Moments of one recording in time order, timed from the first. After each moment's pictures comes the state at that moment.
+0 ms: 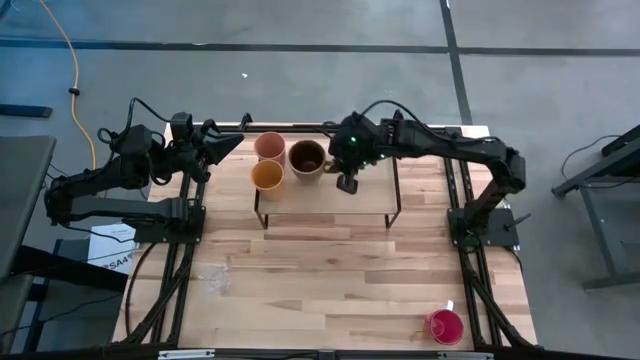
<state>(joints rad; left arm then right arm) 0.30 0.66 0.89 0.00 -0.06 -0.56 -0.21 1.68 1.68 -0.84 -0.03 -0.05</state>
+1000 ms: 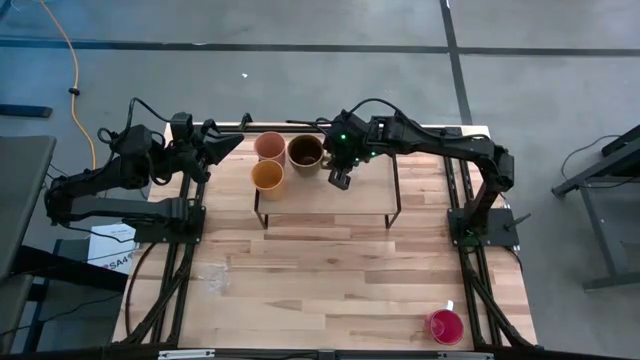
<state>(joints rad) 0.30 0.66 0.89 0.00 -0.06 -0.56 -0.24 1.76 1.77 -0.92 0.02 0.03</state>
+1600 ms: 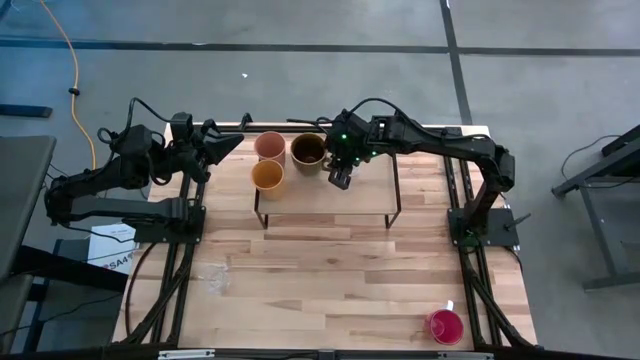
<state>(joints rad) 0.30 0.66 0.89 0.00 -0.06 -0.56 -0.24 1.76 1.77 -0.92 0.02 0.05</state>
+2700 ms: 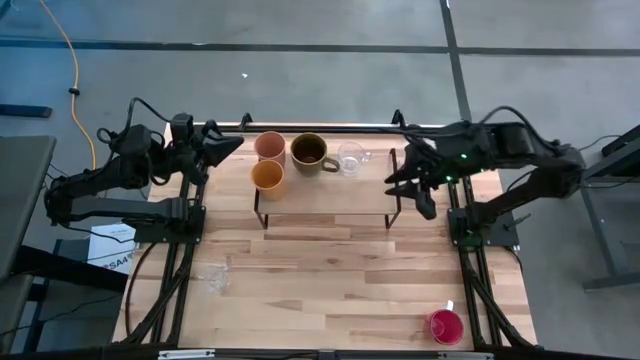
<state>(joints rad) 0.30 0.66 0.89 0.00 -0.01 -0.56 0.08 1.27 1.77 -1.13 -0.02 0.27</state>
